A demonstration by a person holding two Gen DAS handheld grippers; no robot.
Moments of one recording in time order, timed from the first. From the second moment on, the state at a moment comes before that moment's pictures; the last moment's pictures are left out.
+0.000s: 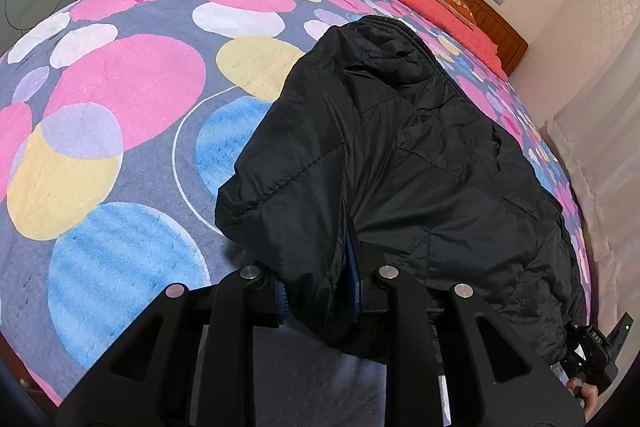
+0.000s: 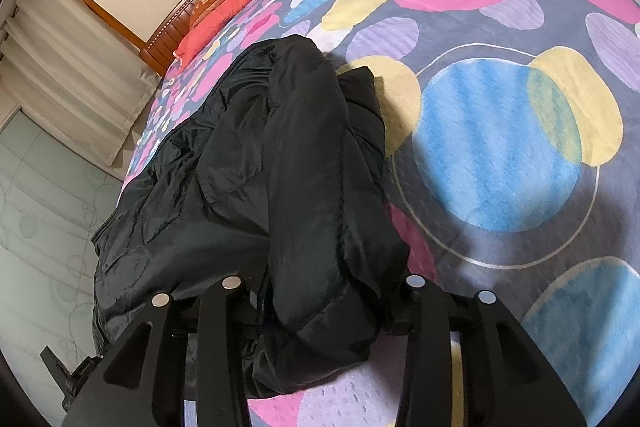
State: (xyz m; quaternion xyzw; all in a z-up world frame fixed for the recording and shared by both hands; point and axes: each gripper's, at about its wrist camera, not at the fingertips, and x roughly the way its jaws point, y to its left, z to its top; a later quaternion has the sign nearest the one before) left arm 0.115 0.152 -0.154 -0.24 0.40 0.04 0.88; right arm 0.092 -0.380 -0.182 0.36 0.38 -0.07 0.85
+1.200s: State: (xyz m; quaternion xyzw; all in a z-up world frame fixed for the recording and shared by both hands) left arm 0.065 0.191 -0.130 -0.21 0.42 0.00 0.88; right arm 0.055 -0.252 -0.107 0.14 0.43 0.01 0.89
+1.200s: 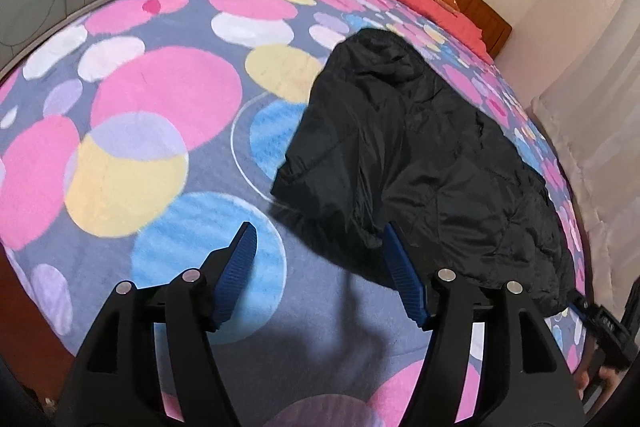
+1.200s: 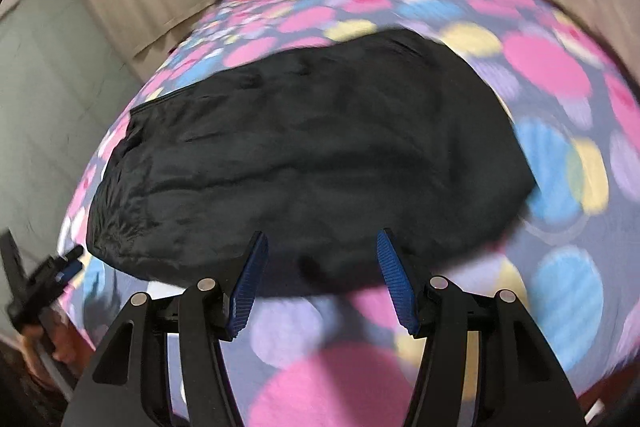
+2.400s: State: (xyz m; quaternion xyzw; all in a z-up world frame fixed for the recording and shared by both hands) left arm 0.258 0.182 -0.191 -0.26 0.53 -0.19 0.79; right arm 0.190 -0.158 -0.152 -0.02 0.41 -0.06 0.91
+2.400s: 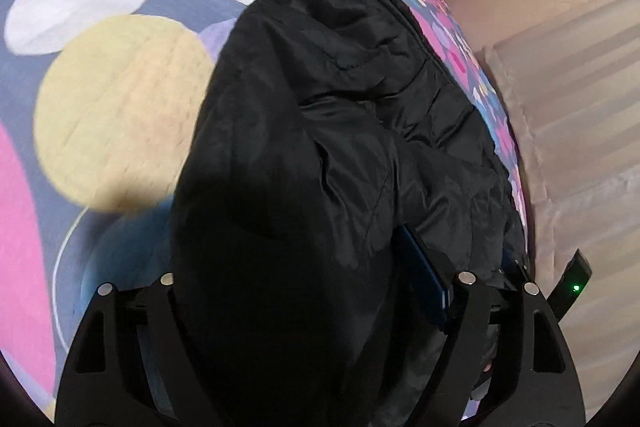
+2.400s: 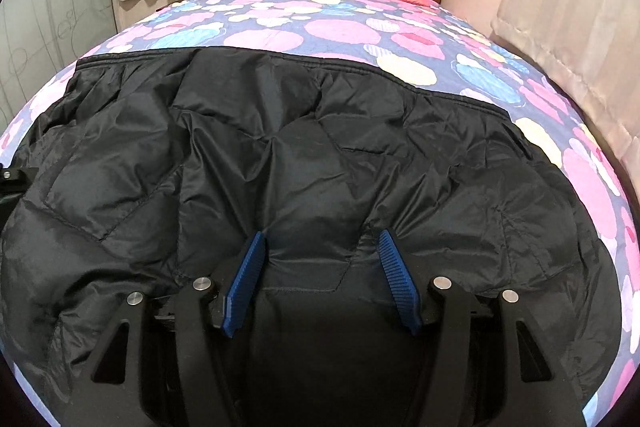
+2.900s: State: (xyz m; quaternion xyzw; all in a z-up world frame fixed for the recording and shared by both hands) left arm 0.229 0.140 -0.120 -0.19 0.47 -0.19 0.84; right arm 0.190 -0.152 -0.155 -0.03 0.41 -0.06 0.91
